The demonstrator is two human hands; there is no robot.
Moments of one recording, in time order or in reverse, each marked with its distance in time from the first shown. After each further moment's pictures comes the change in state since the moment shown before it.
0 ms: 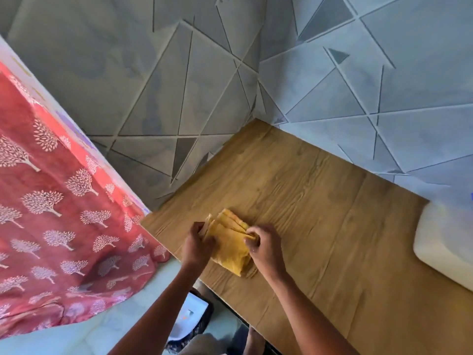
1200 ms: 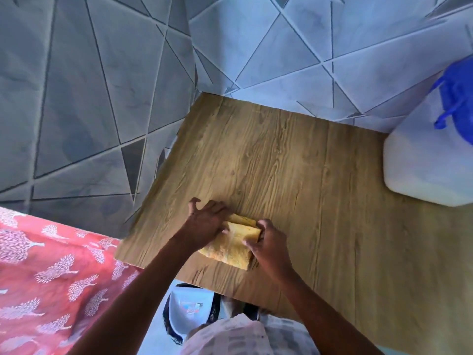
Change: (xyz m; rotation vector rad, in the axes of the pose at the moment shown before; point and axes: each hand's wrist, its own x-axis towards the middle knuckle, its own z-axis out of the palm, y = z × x) left_hand 0.090 0.050 0.011 1.164 -0.616 1.070; right_hand -0.022 -0.005 0.018 0.035 0.123 0.464
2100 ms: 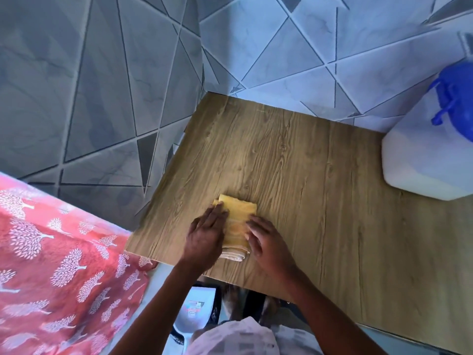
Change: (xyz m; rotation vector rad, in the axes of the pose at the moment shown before) left_hand -0.069 0.023 0.024 -0.400 0.261 -0.201; right_hand -0.020 0.000 0.020 -0.227 -0.011 -0.440
